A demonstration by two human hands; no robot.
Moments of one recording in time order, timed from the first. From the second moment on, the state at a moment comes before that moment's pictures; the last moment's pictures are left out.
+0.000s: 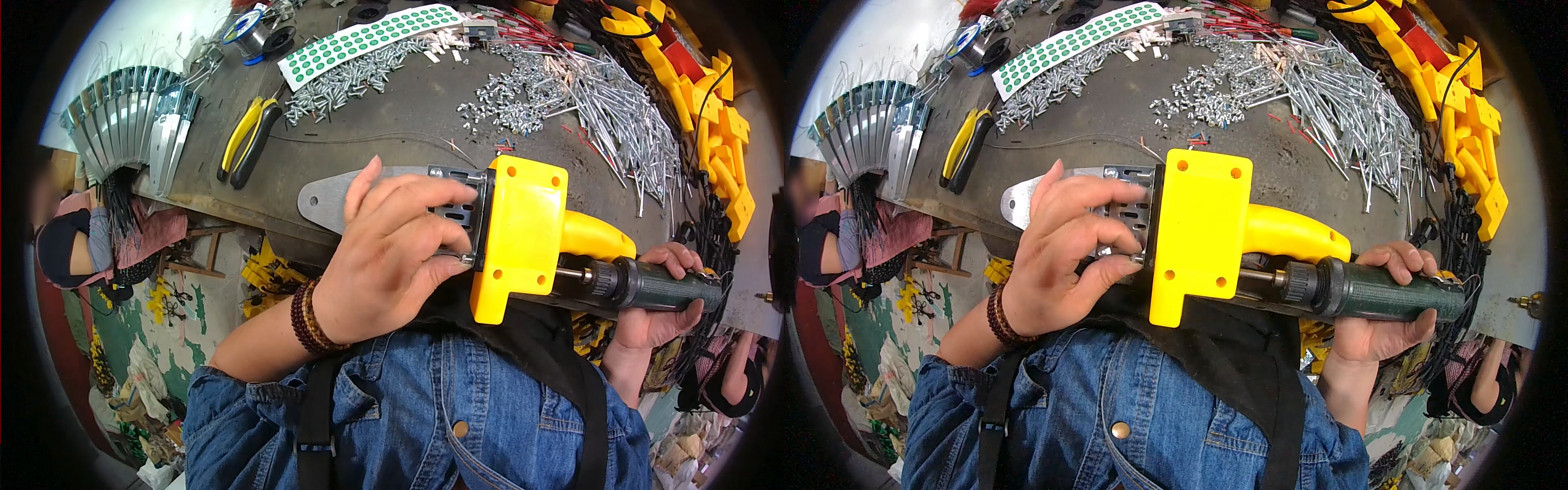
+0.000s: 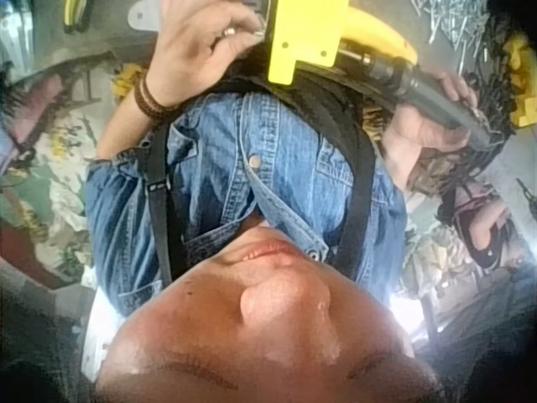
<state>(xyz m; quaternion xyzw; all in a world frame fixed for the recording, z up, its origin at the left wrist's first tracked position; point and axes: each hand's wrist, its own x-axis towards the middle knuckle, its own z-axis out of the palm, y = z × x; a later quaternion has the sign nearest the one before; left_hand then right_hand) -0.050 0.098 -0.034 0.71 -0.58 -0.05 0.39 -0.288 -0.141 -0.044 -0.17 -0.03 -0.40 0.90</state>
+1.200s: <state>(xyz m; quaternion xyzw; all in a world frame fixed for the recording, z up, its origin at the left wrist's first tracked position) -0.048 0.091 -0.030 0.73 -0.61 0.02 0.32 -0.367 -0.266 0.038 -0.32 0.04 -0.33 0.89</state>
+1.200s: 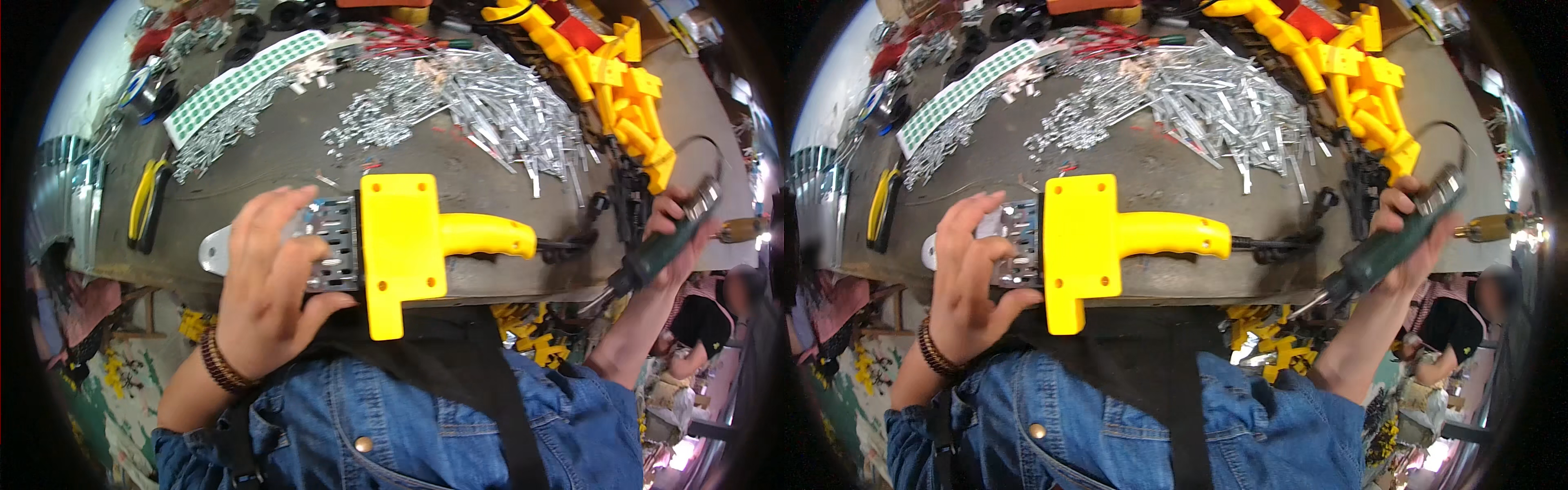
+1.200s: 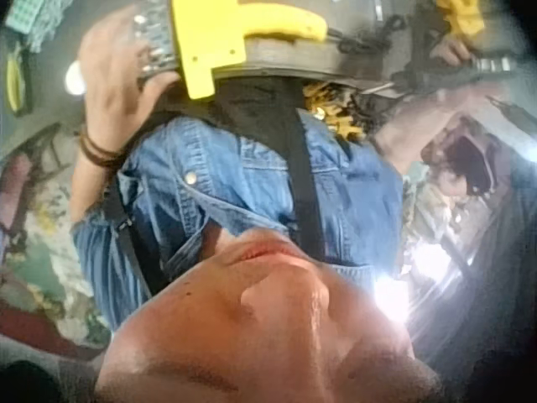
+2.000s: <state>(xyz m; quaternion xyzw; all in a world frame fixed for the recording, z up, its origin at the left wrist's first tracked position) 0.038 0.159 -0.032 0.66 -0.27 -0.25 0.65 -0.050 -0.230 0.034 -0.85 0.04 -0.17 0.51</state>
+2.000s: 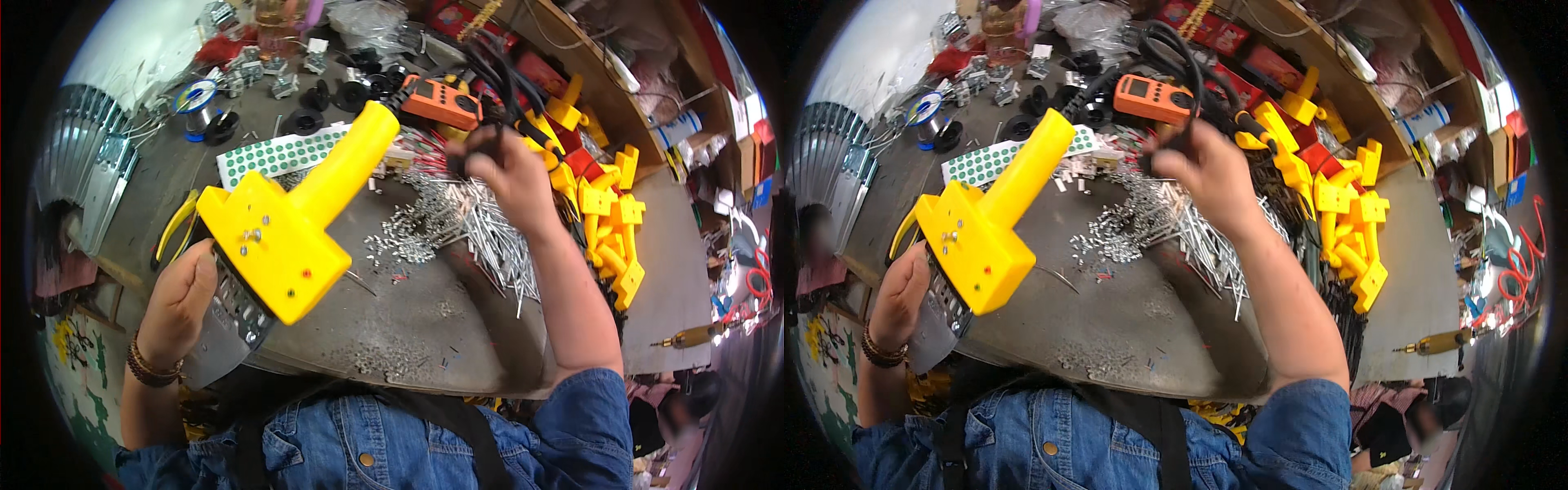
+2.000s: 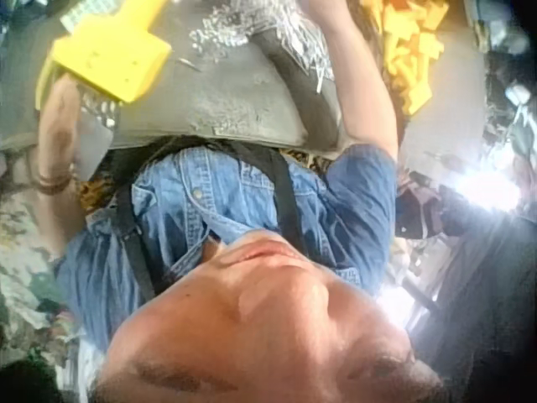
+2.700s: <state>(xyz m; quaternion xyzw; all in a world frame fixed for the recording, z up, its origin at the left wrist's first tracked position) 0.005 0.144 -0.016 0.87 -0.43 -0.02 0.26 0.061 -0.310 0.013 -0.92 0.21 -0.28 0.18</state>
